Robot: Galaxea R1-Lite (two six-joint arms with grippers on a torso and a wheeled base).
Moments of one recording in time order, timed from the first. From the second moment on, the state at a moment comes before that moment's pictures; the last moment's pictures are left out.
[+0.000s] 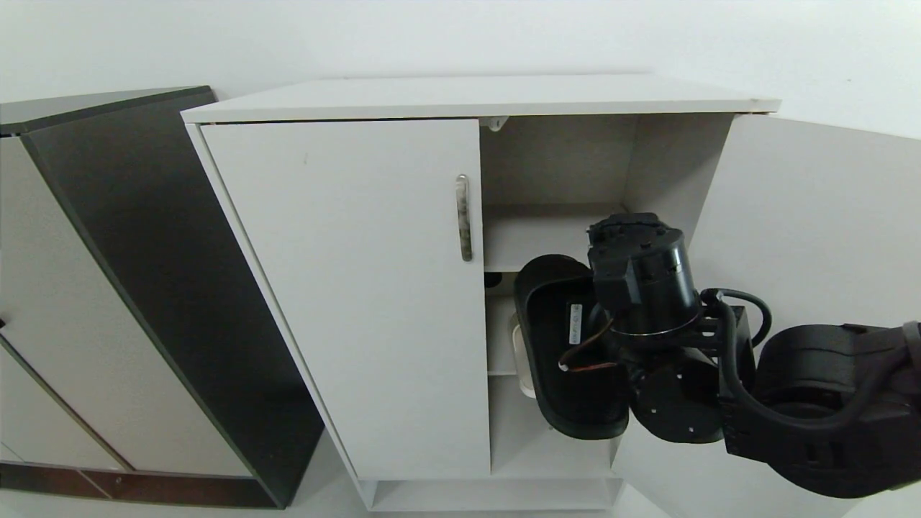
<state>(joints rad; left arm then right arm) 0.00 0.00 0.00 0.00 -0.04 0.00 0.88 1.80 -1.09 -0.35 -0.89 0.30</state>
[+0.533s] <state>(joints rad) 0.00 0.00 0.00 0.00 -0.04 0.00 0.87 1.79 -1.08 -0.35 -0.90 0.29</state>
